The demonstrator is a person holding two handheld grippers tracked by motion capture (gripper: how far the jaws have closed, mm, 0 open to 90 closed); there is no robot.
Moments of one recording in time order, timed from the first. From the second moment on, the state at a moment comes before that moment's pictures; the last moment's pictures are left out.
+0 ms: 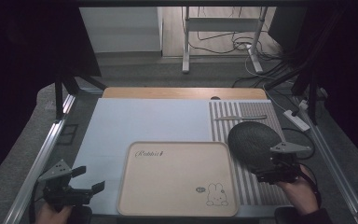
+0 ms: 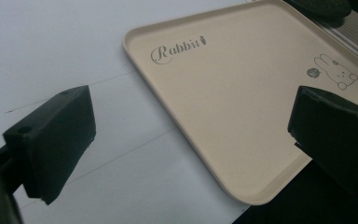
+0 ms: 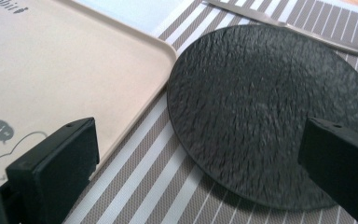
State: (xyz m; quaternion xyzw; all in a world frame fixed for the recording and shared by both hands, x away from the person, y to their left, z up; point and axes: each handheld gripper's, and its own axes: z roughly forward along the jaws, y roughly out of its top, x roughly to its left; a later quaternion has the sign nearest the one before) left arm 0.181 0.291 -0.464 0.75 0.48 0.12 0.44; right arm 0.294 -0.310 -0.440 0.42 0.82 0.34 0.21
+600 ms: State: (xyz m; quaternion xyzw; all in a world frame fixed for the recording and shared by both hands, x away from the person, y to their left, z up) left arm 0.182 0.291 -0.464 0.75 0.48 0.12 0.44; right arm 0.340 -0.300 -0.451 0.42 0.82 0.33 0.17
